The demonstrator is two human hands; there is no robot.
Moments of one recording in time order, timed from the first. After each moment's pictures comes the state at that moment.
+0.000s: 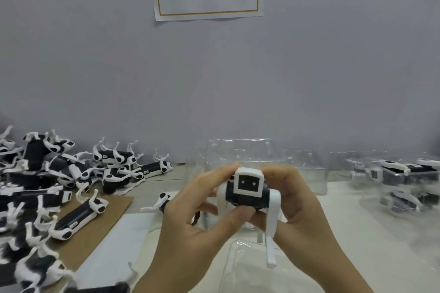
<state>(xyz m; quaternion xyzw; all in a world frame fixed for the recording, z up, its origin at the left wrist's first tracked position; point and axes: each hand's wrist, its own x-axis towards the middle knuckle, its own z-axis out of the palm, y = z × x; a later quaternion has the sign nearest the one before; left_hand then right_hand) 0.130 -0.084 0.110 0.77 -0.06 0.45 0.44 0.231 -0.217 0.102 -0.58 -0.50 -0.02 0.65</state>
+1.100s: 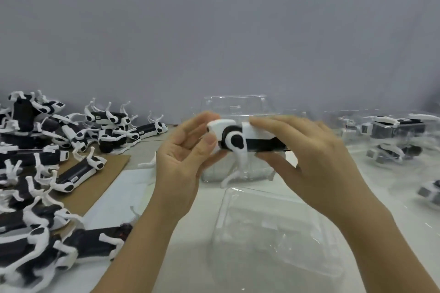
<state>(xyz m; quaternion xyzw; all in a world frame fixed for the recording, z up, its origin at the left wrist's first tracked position) 0.148 -0.068 0.085 0.57 -0.08 0.35 0.74 0.234 -0.248 0.111 -0.74 -0.50 -0.35 0.28</state>
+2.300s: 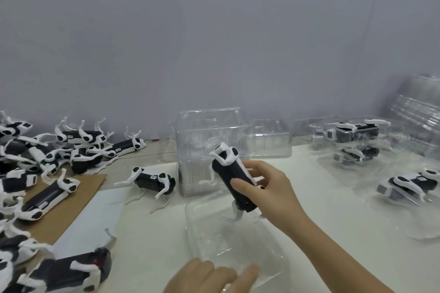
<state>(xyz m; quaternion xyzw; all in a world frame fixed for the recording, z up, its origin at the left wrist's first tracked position) 0.090 -0.111 0.014 0.95 -0.16 0.25 -0.13 0.247 -0.242 0.053 -0.74 -0.24 0.07 0.63</state>
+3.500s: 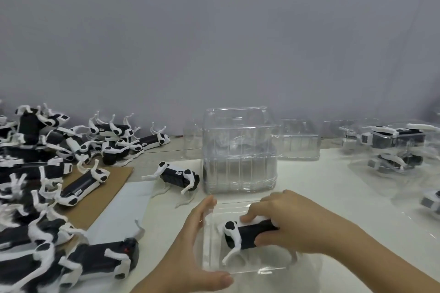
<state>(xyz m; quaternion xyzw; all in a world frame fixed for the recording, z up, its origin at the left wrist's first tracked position) 0.107 -0.042 -0.031 0.85 0.00 0.14 0.51 0.251 -0.238 0.052 -0.82 -0.56 0.03 0.10</state>
